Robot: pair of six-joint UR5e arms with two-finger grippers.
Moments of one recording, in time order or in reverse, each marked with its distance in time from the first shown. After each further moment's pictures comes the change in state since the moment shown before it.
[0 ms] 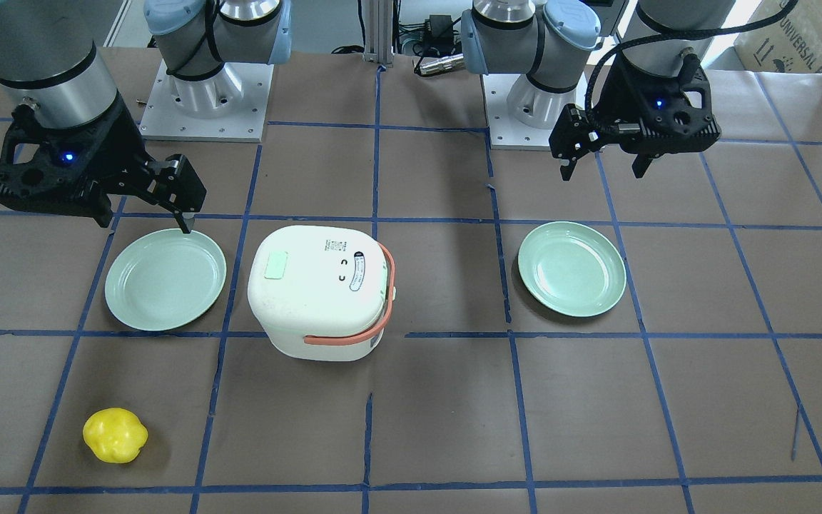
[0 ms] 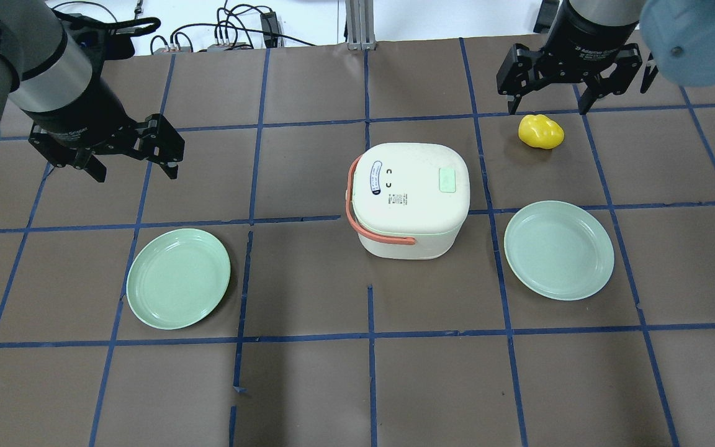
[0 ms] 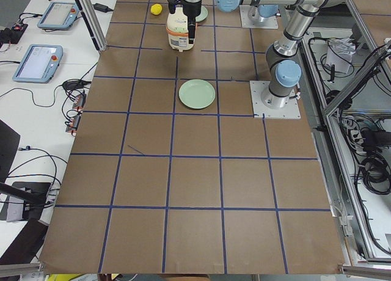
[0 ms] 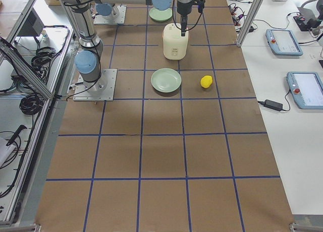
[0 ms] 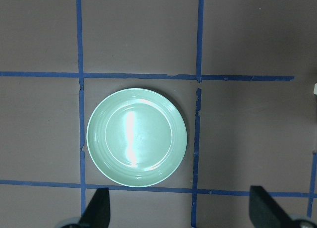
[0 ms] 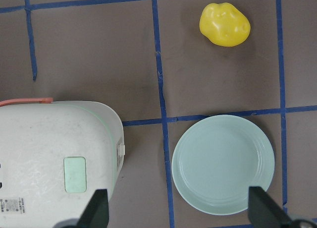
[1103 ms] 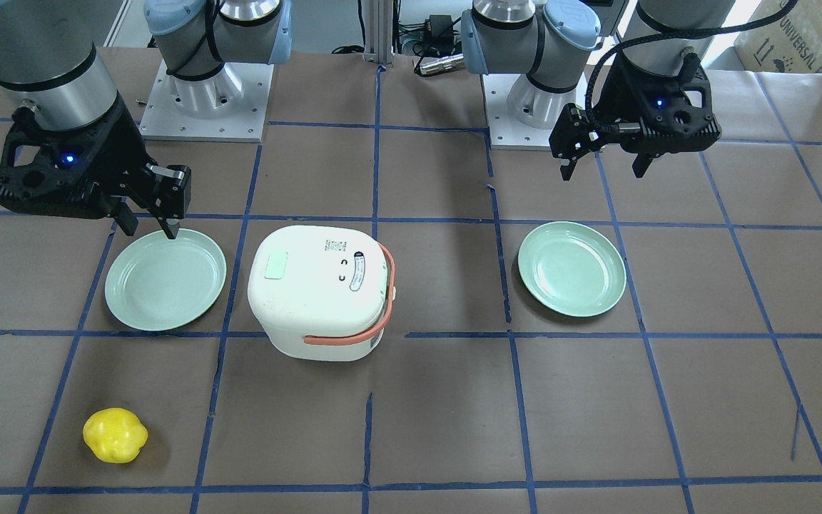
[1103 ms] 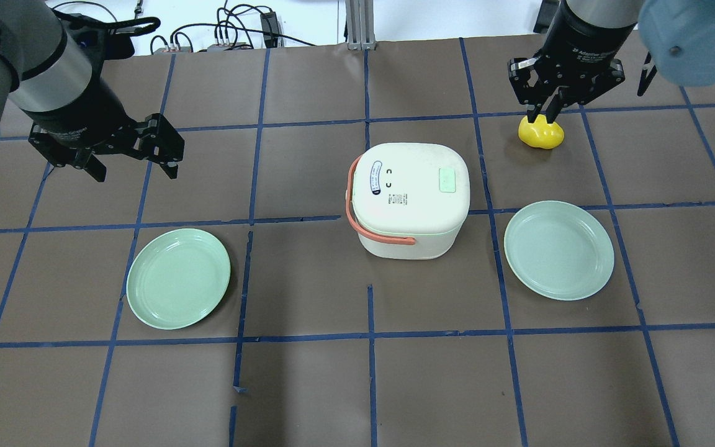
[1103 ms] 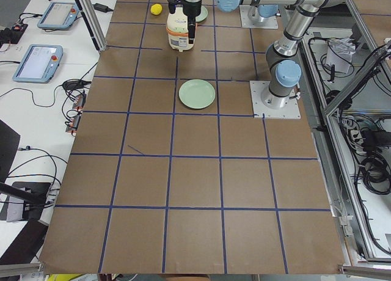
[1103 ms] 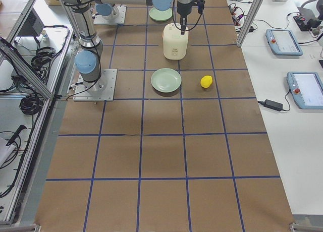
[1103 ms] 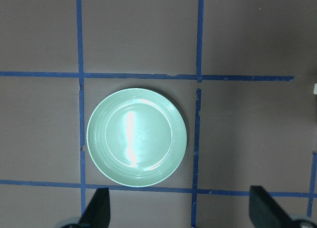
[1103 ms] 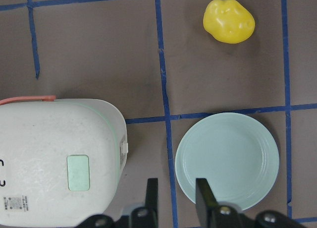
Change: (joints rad) left arm 0.000 0.000 0.000 0.001 0.000 0.000; right arm 0.000 0.004 0.004 0.011 0.032 0.002
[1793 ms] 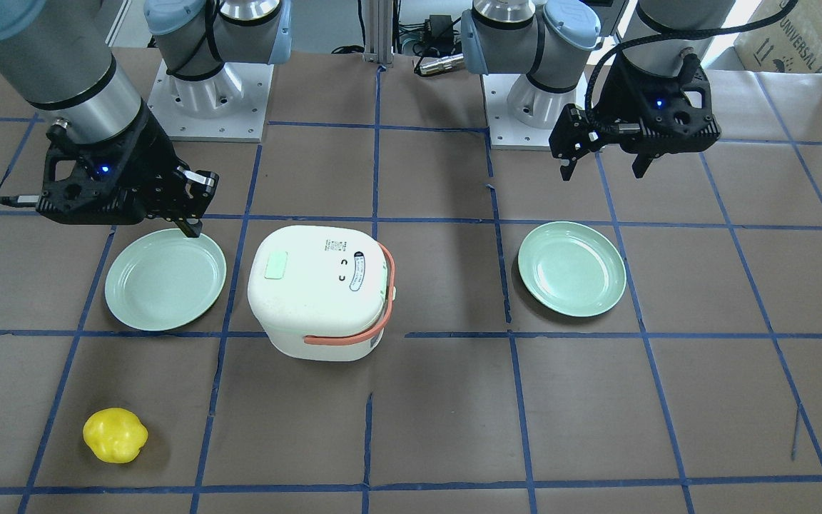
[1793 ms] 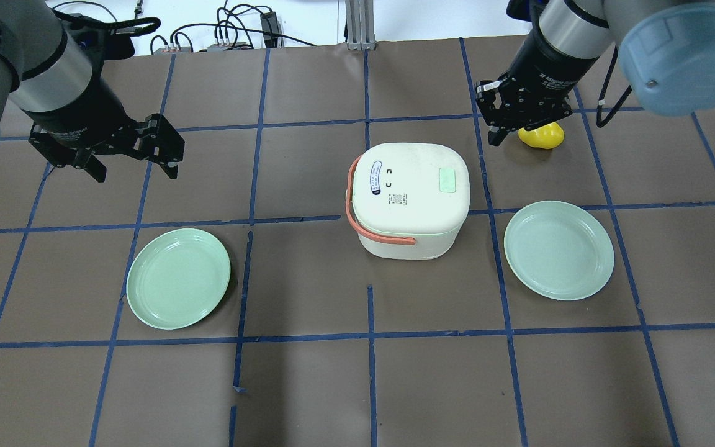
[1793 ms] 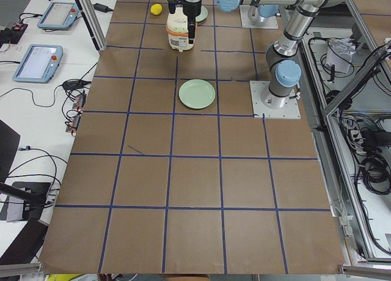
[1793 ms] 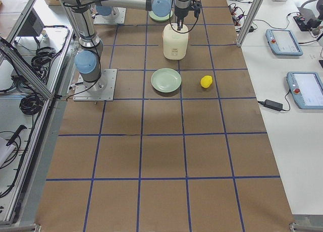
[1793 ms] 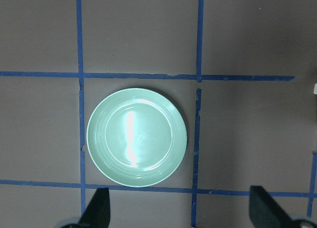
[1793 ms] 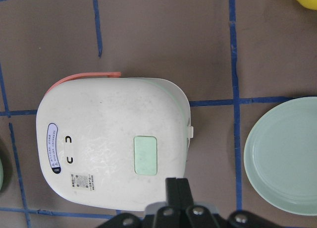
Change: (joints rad) left arm 0.000 0.000 0.000 -0.001 0.000 0.000; right arm 0.005 -0.001 0.083 -0.044 0.213 -0.003
